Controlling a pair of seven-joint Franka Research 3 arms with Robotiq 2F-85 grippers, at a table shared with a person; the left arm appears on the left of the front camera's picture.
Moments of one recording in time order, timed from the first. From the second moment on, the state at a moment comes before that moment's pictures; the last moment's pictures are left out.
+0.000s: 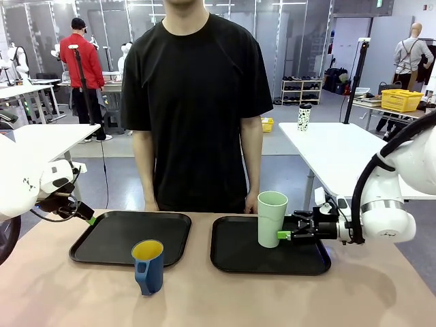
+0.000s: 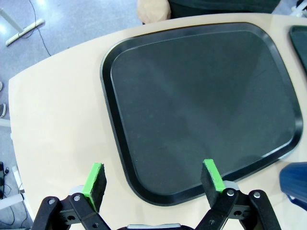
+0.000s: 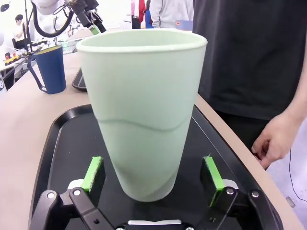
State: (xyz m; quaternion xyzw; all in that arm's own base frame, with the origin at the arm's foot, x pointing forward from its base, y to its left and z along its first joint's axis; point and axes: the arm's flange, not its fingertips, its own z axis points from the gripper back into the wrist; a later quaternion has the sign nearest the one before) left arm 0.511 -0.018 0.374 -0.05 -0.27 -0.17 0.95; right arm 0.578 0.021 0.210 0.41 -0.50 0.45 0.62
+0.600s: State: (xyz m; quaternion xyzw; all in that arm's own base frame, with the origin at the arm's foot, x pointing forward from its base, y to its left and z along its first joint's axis) left arm 0.511 -0.018 0.374 -0.05 -0.27 -0.17 0.95; right arm 0.543 -0.041 0.234 0.37 -0.48 0.44 0.66
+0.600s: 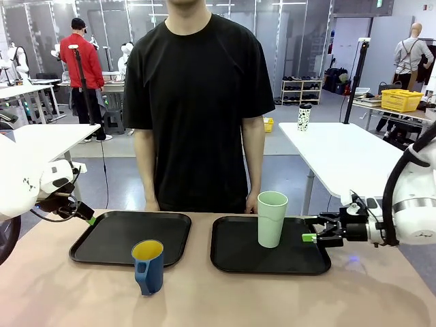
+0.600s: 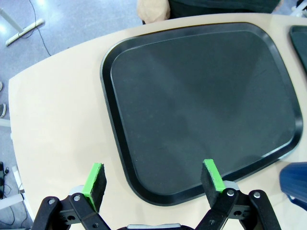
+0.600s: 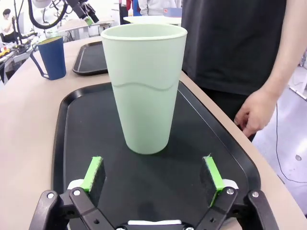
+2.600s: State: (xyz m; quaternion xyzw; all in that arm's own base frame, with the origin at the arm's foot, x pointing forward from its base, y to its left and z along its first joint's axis) left arm 0.511 -0.018 0.374 -0.05 -0.27 -0.17 0.95; right arm 0.503 -0.060 0.289 0.17 -0.42 0.53 0.72
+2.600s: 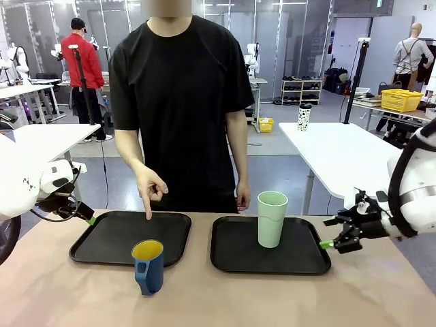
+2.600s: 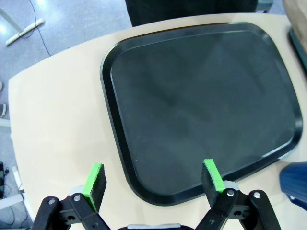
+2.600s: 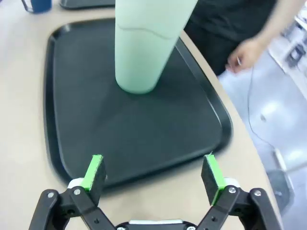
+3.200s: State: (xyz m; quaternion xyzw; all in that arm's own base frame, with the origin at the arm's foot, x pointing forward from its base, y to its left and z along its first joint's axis) left arm 0.511 -0.018 0.374 -0.05 -0.27 -0.17 0.95; right arm 0.438 -0.030 0.373 -0.08 -0.24 0.60 0.76
